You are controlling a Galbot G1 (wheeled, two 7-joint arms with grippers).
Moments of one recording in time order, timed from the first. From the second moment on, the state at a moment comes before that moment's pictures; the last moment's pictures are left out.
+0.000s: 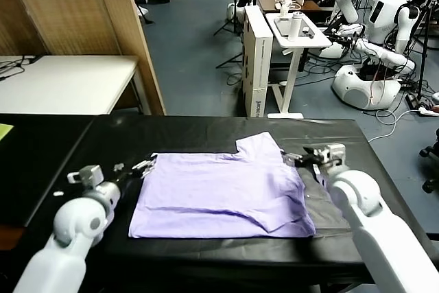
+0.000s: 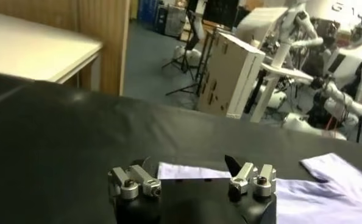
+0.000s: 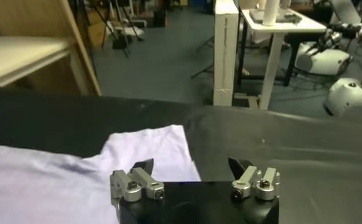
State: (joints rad) left arm 1.03 -1.03 -0.45 -1.80 -0.83 0.61 -0.18; right arm -0.69 1.05 0.19 1.58 0.70 -0.74 0.16
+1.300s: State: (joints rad) left arm 0.84 -1.06 -0.32 -1.53 -0.80 0.63 -0.16; right arm -0.57 1.12 0.11 1.37 0.70 -0.74 0.13
